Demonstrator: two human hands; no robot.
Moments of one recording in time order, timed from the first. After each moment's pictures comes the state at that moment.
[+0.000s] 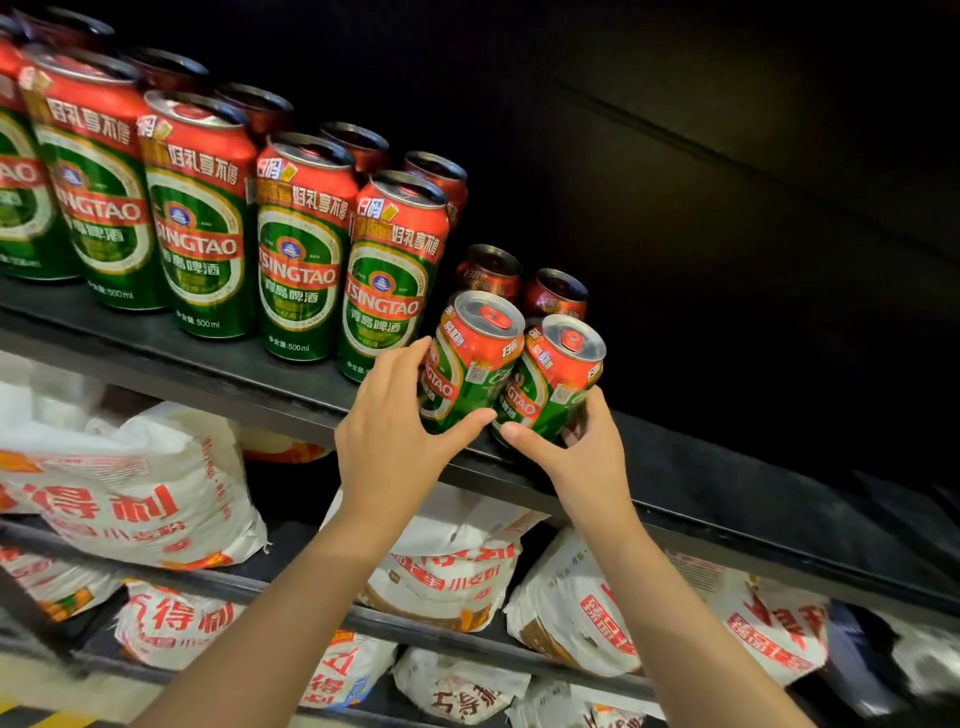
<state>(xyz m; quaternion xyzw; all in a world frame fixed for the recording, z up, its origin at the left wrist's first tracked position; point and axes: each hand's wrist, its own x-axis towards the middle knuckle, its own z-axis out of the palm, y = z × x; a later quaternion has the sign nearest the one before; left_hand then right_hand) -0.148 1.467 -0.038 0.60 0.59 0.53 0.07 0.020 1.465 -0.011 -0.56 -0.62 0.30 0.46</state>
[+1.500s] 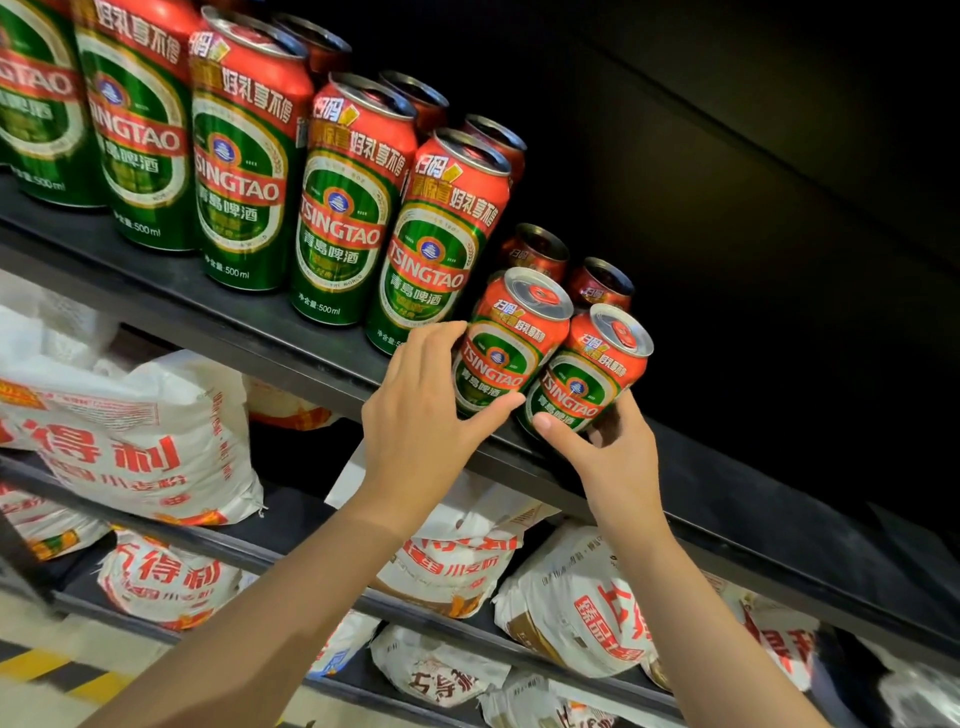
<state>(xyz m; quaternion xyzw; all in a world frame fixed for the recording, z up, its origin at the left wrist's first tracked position) -0.145 1.467 -0.043 0.59 0.58 0.56 0.04 0.019 1.462 -0.008 -0.57 -0.63 0.27 0.45</state>
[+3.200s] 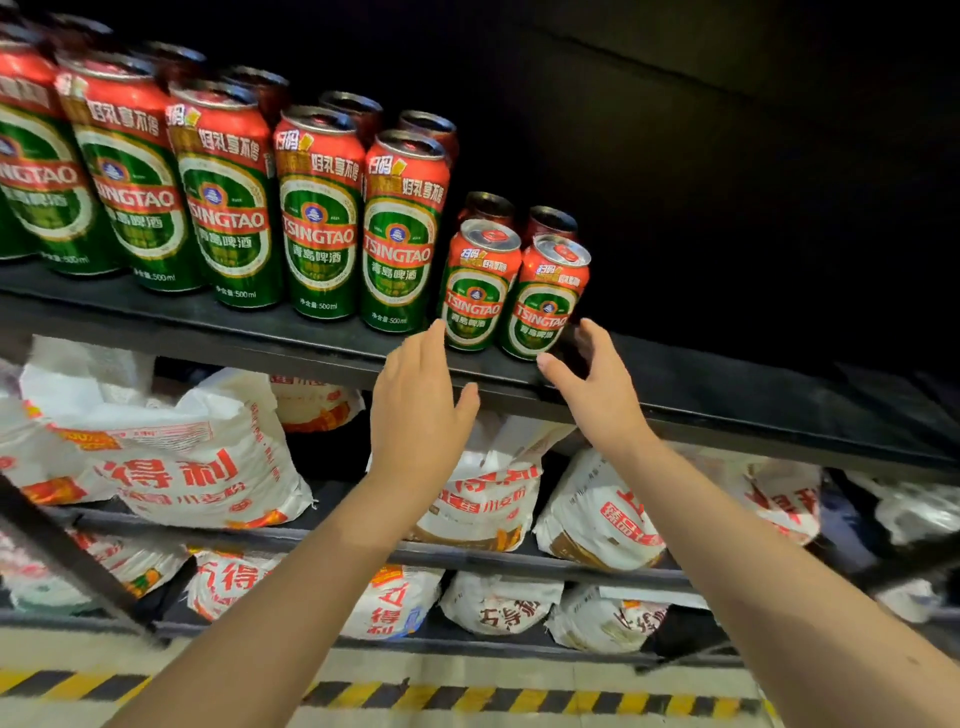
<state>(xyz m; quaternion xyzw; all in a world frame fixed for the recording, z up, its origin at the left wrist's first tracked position) -0.159 1.422 -0.030 0.68 0.62 0.38 0.11 0.004 1.430 0.003 -0.67 -0.59 0.23 0.39</state>
